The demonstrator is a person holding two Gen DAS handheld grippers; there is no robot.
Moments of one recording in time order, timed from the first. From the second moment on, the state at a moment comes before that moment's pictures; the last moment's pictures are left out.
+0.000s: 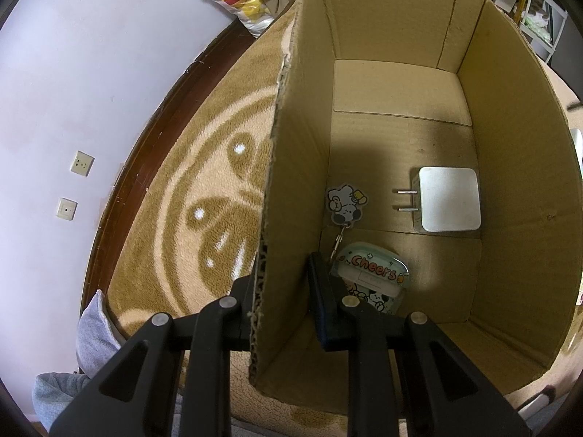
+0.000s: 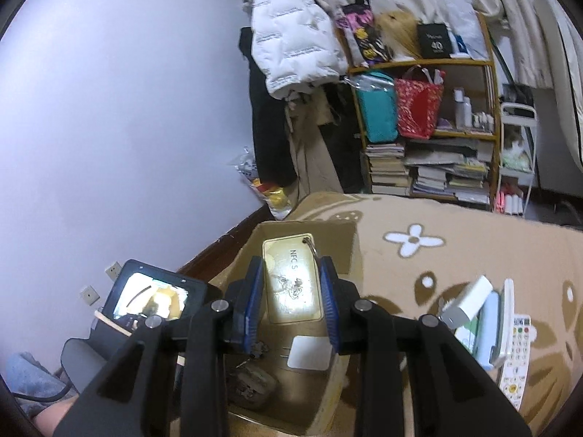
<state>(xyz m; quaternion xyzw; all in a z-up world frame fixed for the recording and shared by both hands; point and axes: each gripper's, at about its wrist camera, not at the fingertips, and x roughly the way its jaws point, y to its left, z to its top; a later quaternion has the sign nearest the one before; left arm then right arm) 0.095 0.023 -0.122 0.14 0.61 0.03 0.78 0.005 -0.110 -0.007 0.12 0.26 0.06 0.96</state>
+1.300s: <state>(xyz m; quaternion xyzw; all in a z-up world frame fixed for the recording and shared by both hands) 0.094 0.021 -0.123 0.15 0.61 0.03 0.78 0.018 -0.154 -0.024 0.06 0.30 -0.02 0.95</state>
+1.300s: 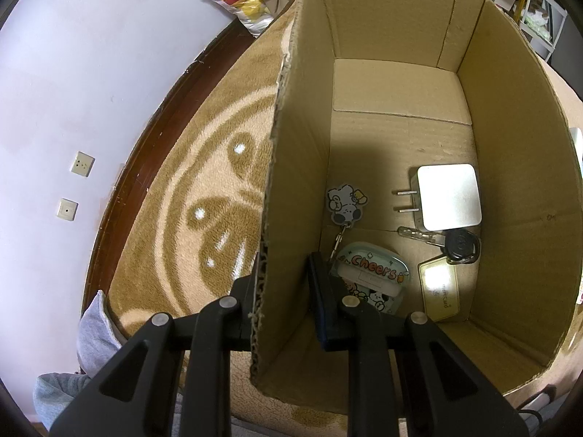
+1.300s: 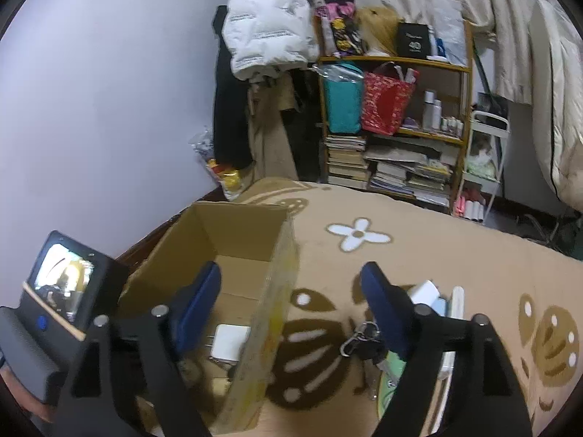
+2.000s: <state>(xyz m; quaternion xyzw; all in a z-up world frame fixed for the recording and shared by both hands) 0.094 0.021 -0.124 0.15 0.61 0.03 0.78 0.036 -0.214 -0.096 0.12 0.38 -0.08 0.91</state>
